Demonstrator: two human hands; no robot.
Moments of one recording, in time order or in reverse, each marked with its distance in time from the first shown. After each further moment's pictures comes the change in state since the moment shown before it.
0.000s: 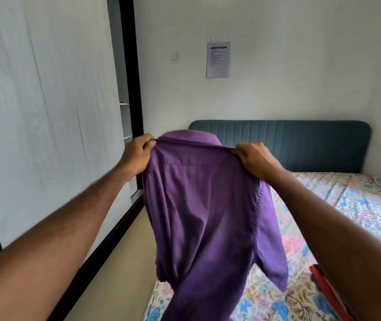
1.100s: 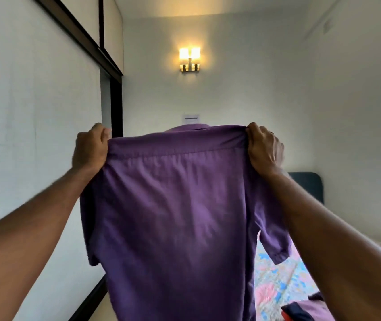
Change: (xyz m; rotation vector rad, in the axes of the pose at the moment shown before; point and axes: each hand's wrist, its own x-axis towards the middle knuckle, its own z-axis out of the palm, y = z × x) left_hand 0.036 0.132 -0.152 0.126 0.472 0.236; right_hand -0.018 -0.014 -0.222 -0.181 0.749 0.143
